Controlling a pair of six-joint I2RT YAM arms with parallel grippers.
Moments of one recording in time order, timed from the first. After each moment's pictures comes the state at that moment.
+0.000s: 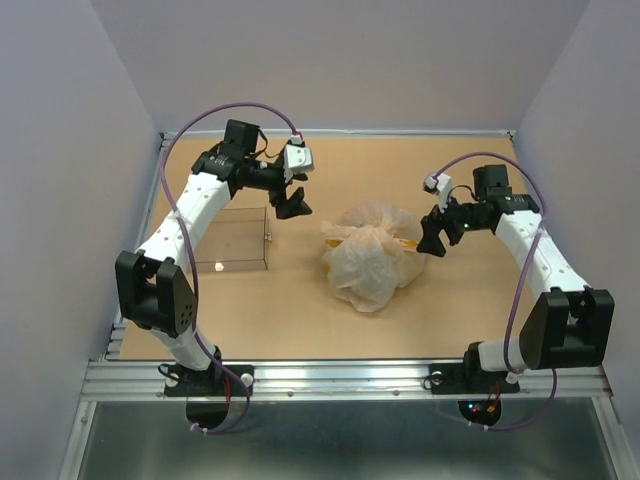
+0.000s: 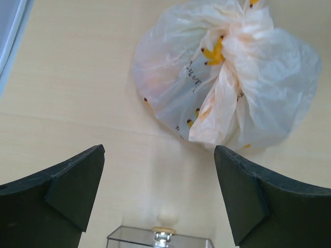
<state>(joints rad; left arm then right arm) -0.31 1.62 1.54 -0.68 0.91 0.75 0.00 1.38 1.12 -0.81 -0.73 -0.67</state>
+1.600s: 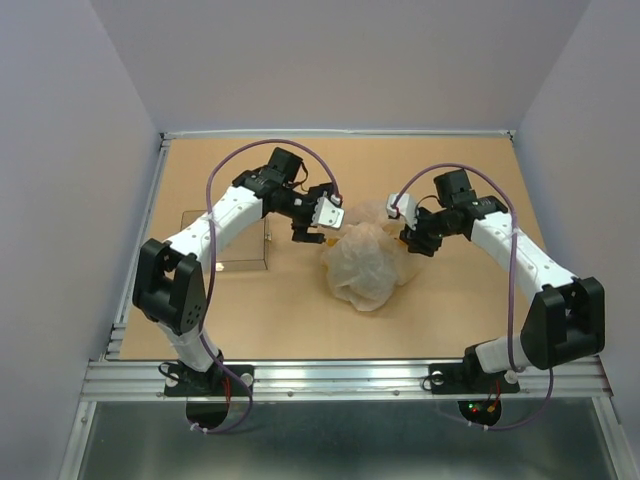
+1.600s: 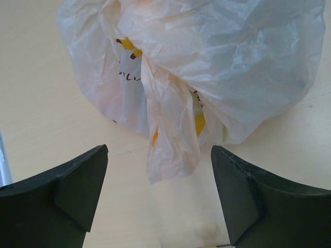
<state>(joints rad) -0.50 1.68 1.42 -0.75 0.76 1.31 0.25 1.41 1.10 -0.79 -0.48 -0.94</state>
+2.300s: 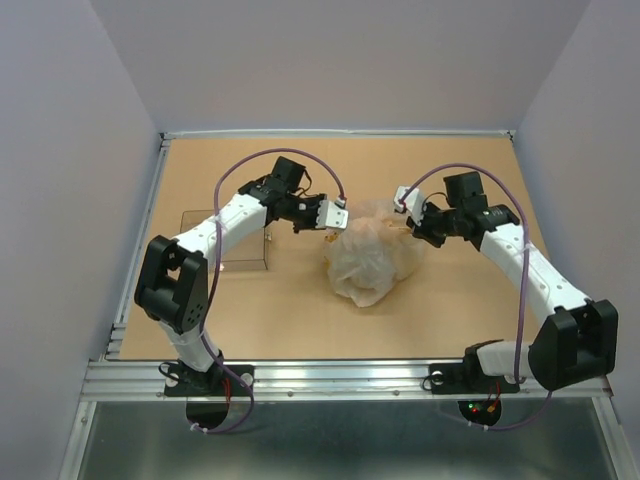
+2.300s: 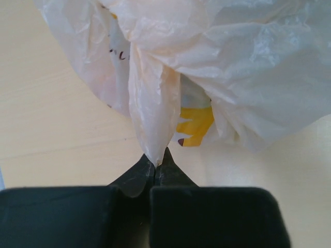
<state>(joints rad) -0.54 1.70 1.31 -0.54 0.61 1.19 0.26 1.32 1.05 -0.66 -0.40 -0.87</state>
